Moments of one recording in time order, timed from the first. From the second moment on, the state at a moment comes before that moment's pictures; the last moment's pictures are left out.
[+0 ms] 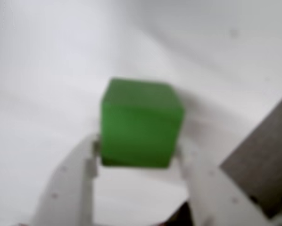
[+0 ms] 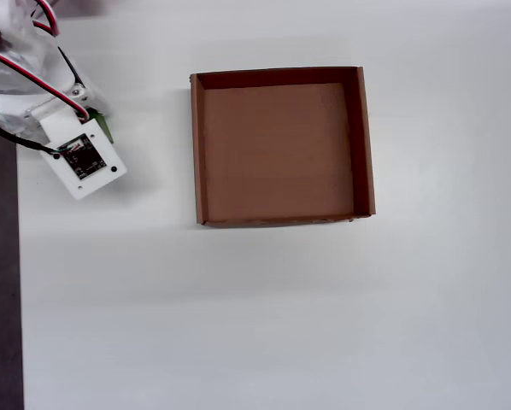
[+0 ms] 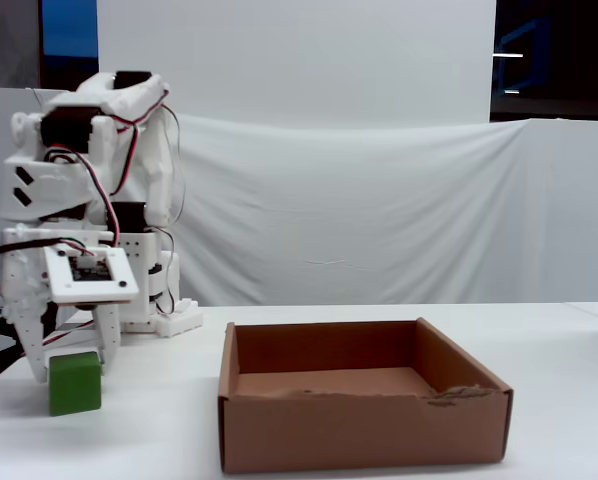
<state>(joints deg) 7.6 112.2 137.6 41.0 -109.8</state>
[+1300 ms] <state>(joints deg) 5.2 116.8 134.5 52.7 -105.3</state>
